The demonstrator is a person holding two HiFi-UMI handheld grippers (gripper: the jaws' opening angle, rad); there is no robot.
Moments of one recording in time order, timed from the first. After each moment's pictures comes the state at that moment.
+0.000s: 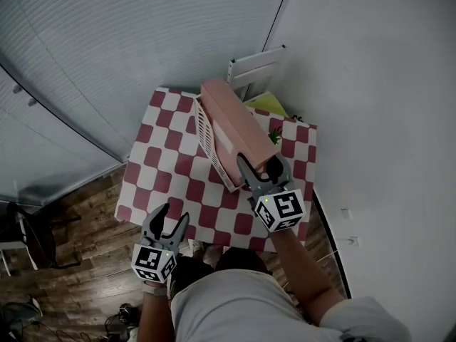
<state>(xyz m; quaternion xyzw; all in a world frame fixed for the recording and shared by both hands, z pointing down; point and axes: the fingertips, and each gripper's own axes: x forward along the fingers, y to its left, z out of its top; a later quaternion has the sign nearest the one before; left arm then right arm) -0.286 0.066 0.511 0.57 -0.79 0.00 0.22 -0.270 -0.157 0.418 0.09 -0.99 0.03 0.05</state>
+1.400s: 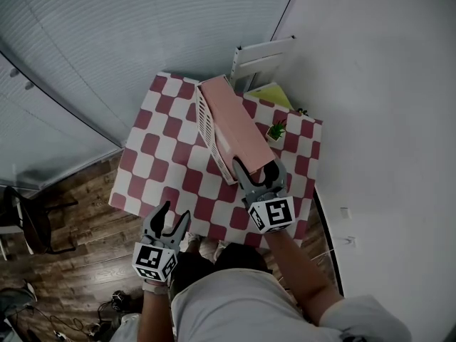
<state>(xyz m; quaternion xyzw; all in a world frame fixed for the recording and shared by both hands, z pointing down) -0.264 0.064 0.534 0.55 -0.80 0.00 0.24 -0.259 -0.148 0.461 0.07 -1.00 0.01 0.02</state>
